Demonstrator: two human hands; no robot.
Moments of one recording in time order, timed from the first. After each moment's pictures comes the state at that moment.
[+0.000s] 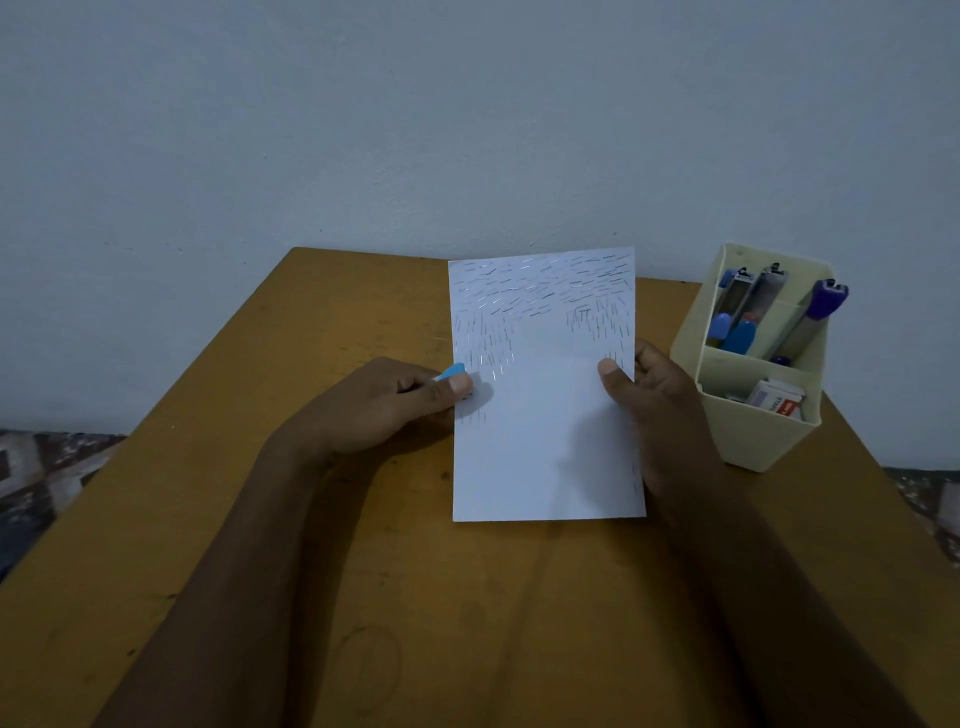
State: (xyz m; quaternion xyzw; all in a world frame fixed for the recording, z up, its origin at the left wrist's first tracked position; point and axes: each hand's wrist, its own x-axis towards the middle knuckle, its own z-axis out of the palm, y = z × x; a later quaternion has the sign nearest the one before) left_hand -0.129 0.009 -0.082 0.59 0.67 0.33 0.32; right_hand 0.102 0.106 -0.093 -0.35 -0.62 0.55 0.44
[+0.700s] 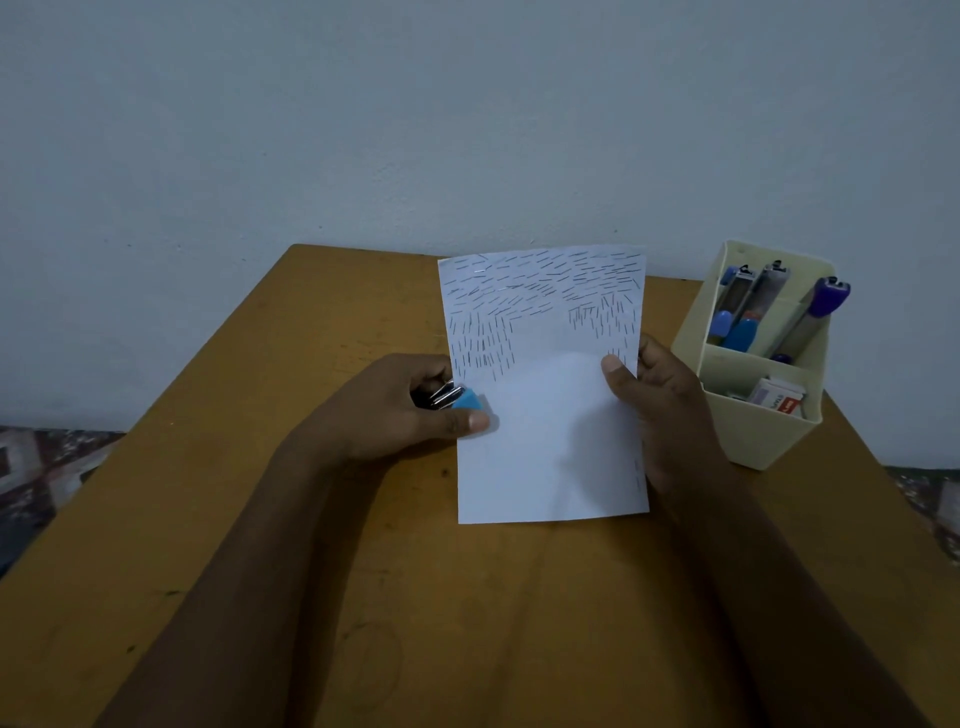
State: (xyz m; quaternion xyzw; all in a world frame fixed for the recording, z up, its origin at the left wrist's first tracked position) left_hand -0.122 0.005 -0.081 0.63 0.63 0.34 0.31; right_hand 0.104 0.106 -0.093 -0.30 -0.61 0.58 0.44
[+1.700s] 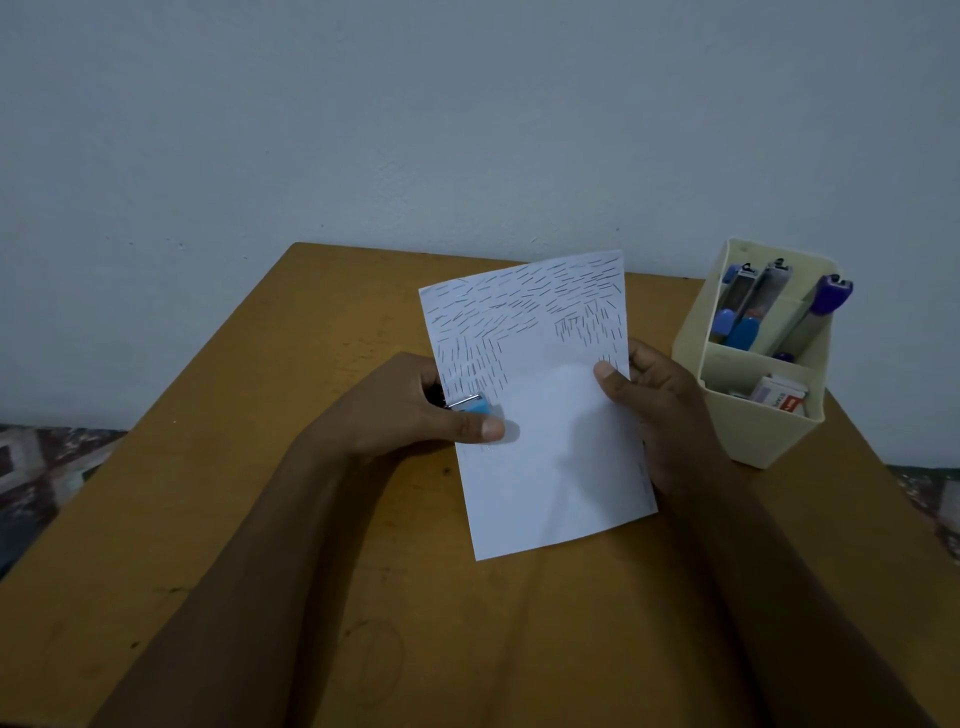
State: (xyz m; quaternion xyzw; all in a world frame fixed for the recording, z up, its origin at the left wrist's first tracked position) left_hand -0.107 0.002 -0.070 0.59 0.57 0.40 0.41; right_hand 0.108 0.108 -0.095 -0.30 -0.63 0.60 0.40
